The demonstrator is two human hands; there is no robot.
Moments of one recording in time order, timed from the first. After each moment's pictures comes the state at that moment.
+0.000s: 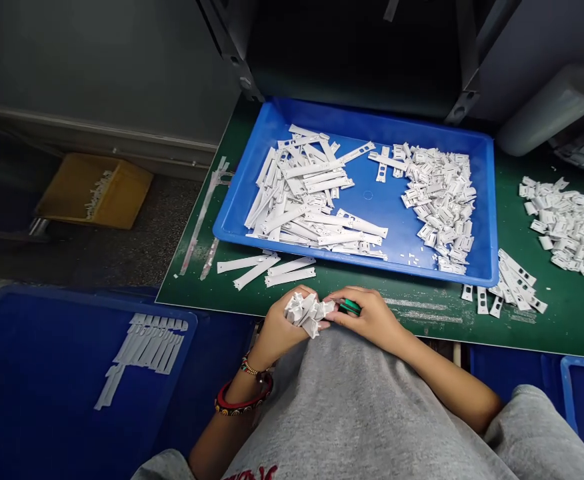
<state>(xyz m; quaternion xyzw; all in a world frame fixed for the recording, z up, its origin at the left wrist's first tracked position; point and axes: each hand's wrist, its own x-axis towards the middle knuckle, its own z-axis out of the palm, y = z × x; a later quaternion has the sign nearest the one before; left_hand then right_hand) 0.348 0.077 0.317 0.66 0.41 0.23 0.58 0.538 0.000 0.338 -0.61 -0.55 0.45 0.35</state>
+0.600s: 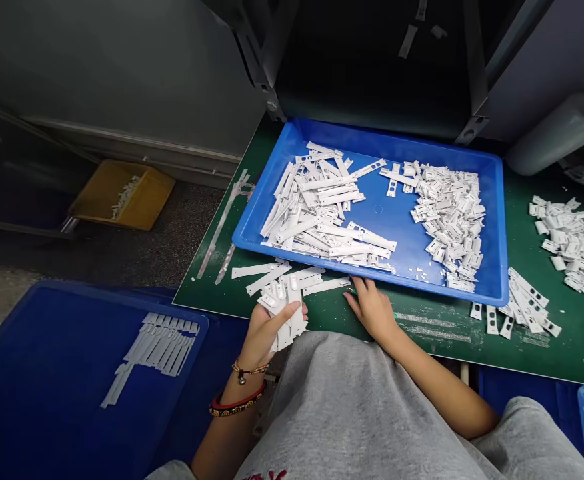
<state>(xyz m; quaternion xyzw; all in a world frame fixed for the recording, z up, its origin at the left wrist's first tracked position) 0.332 0.089 0.326 0.35 0.54 0.28 0.71 0.531 0.013 0.274 -0.76 -0.61 0.17 0.16</state>
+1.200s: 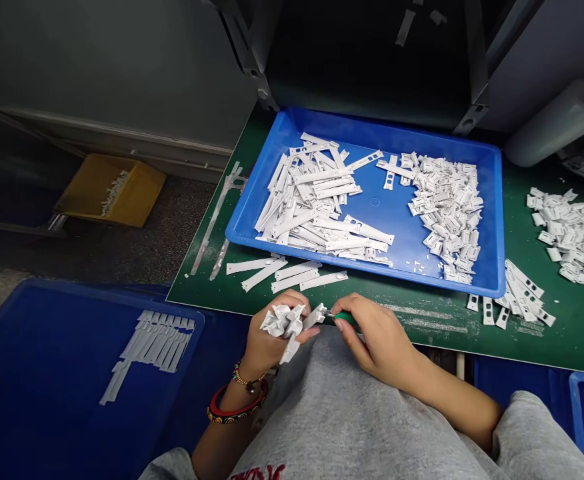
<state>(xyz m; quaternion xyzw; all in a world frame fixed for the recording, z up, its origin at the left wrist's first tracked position) 0.339 0.080 0.334 0.66 0.33 0.37 0.57 0.528 -0.006 0.387 -0.59 -0.66 0.29 0.36</state>
